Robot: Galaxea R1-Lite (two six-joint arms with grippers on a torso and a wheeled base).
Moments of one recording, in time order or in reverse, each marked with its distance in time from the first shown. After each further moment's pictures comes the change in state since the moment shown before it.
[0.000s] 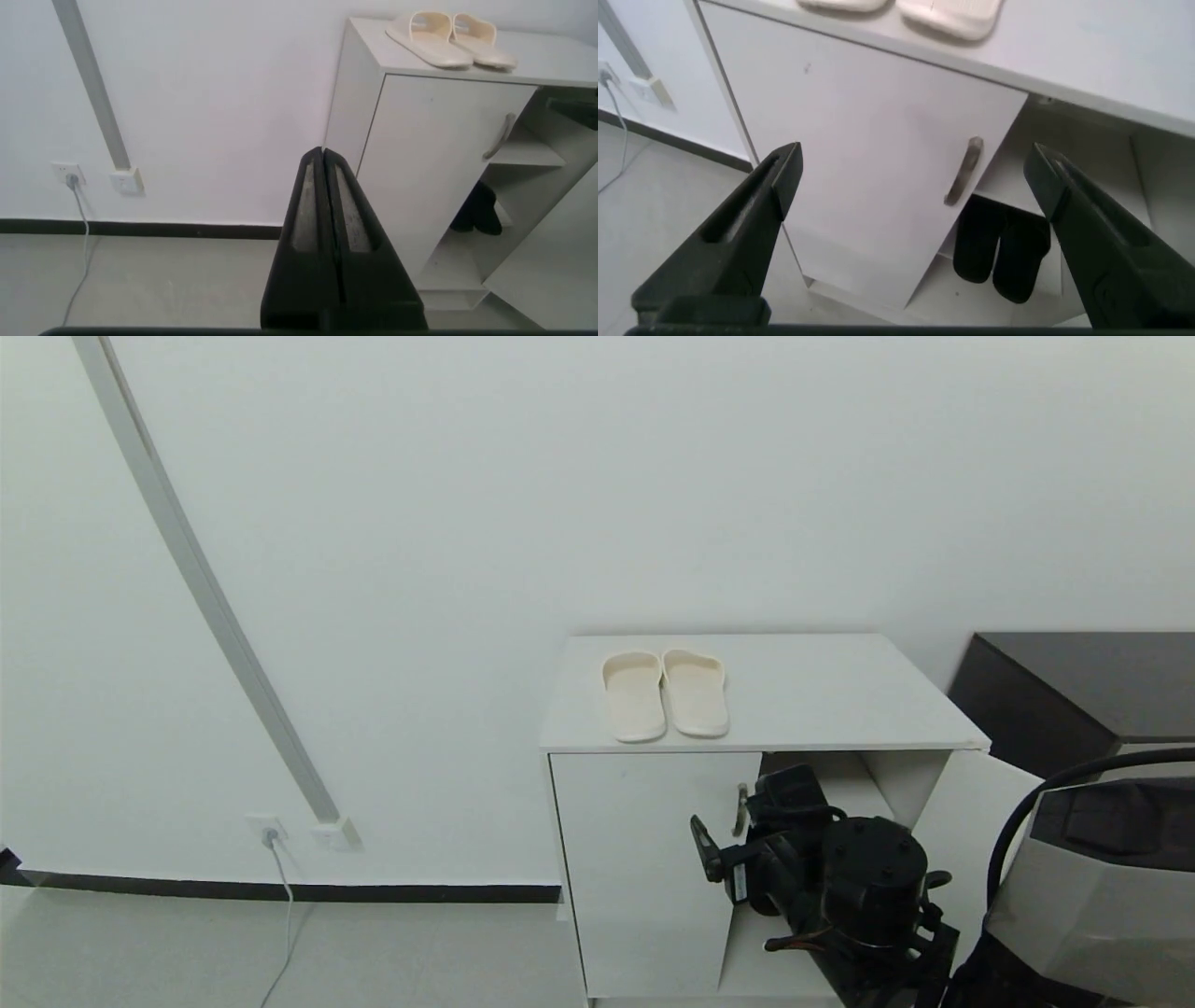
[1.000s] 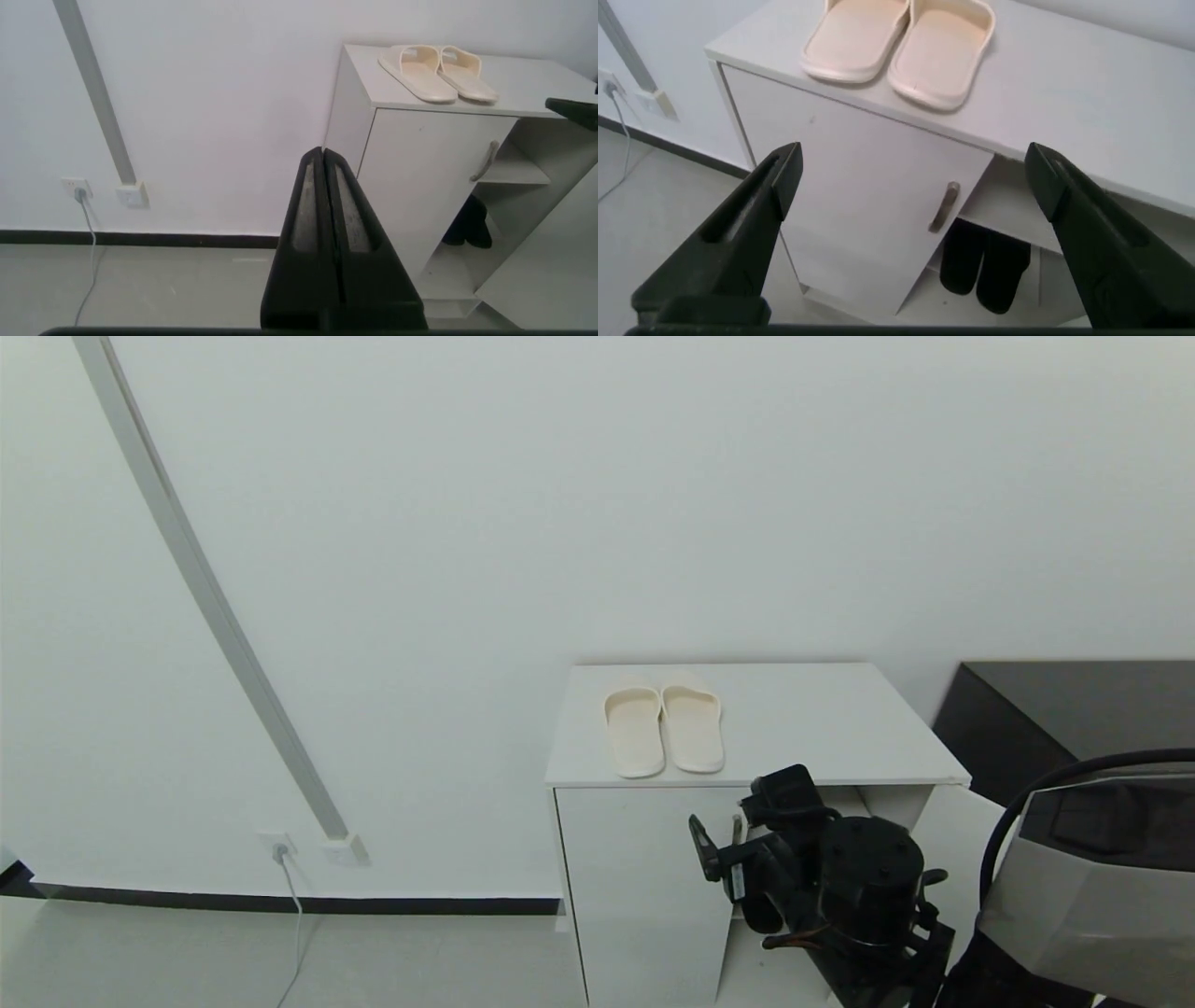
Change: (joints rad) left arm 0.000 0.000 0.000 0.000 0.000 0.003; right arm -0.003 0.013 -0.015 -0.013 0.008 -0.033
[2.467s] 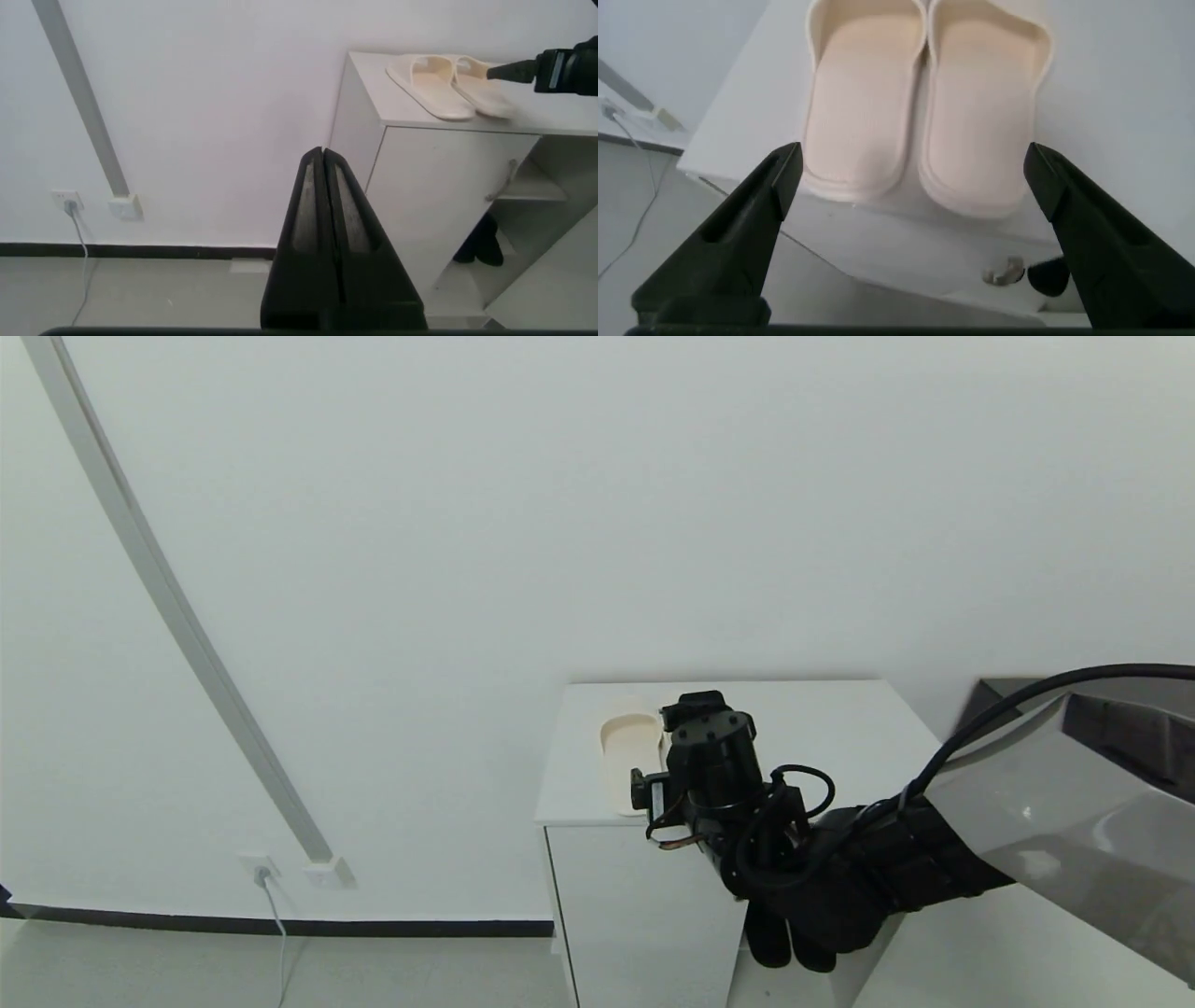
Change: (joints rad) left arm 0.000 0.000 0.000 0.000 0.000 0.000; right arm 0.023 0.030 -0.642 0.882 -0.071 0.317
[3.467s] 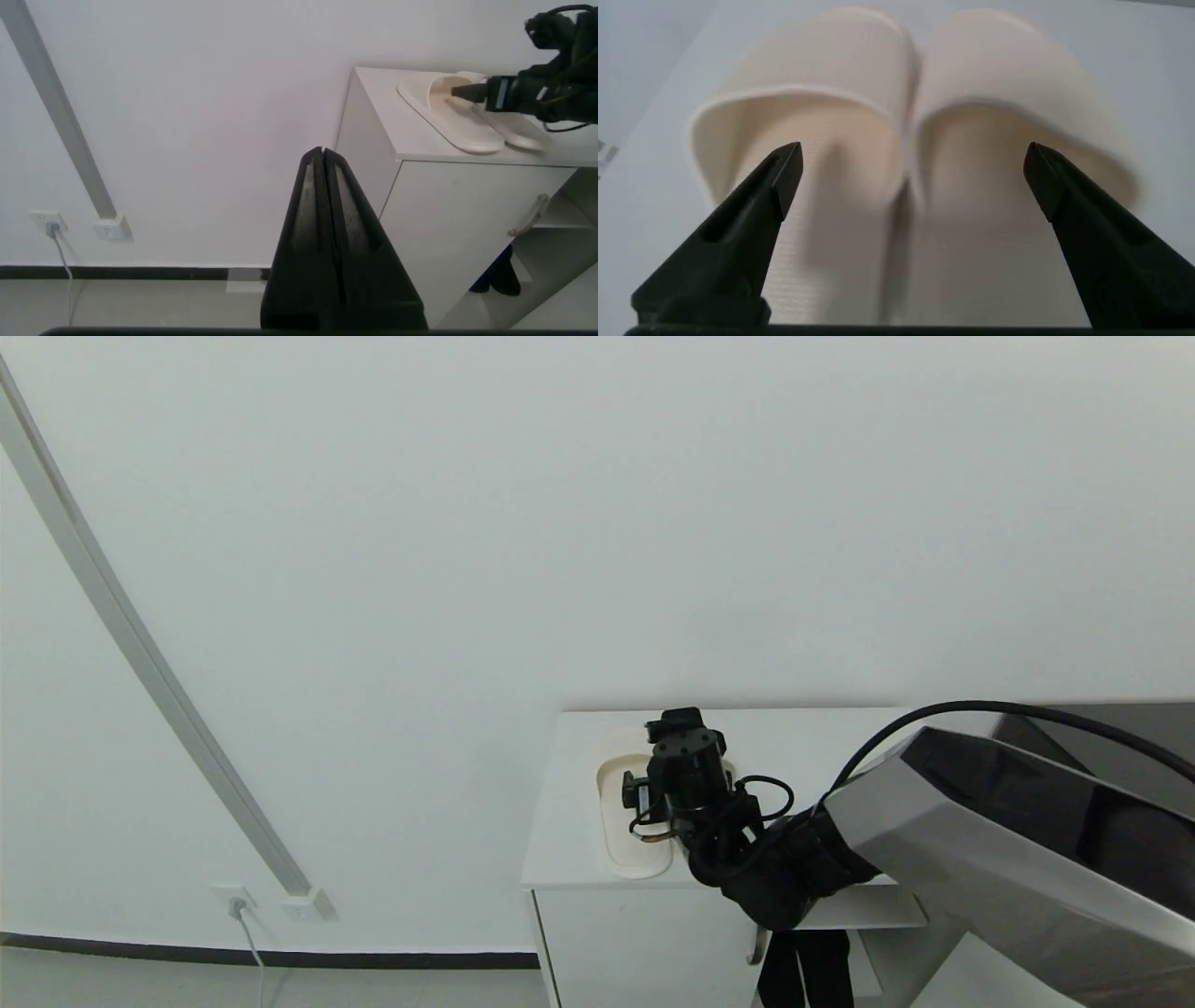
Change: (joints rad) left arm 0.000 0.000 0.000 0.000 0.000 -0.003; right arm -0.053 0.219 -0.190 -0.061 0.014 -0.035
